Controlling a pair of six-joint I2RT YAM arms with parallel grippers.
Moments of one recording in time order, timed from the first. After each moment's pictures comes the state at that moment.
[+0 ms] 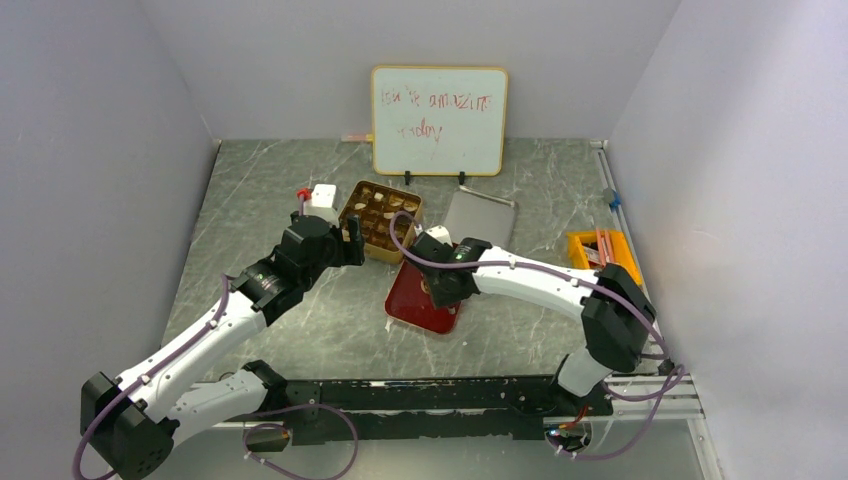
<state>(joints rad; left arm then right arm) -0.64 0.97 0.81 -0.30 -0.34 -0.38 0.97 1.58 1.15 -0.81 0.28 0.59</state>
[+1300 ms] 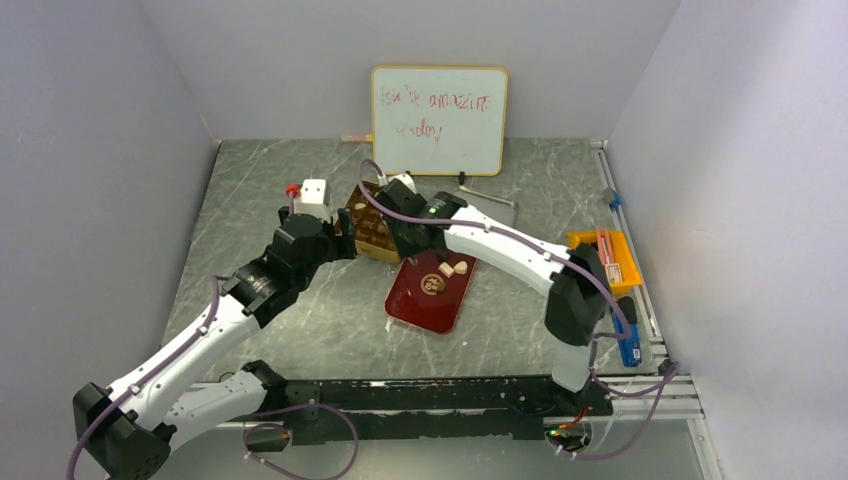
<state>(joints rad) -0.64 0.93 0.84 -0.32 -0.43 -0.35 0.93 1.81 1.62 -0.85 0.28 0.46</state>
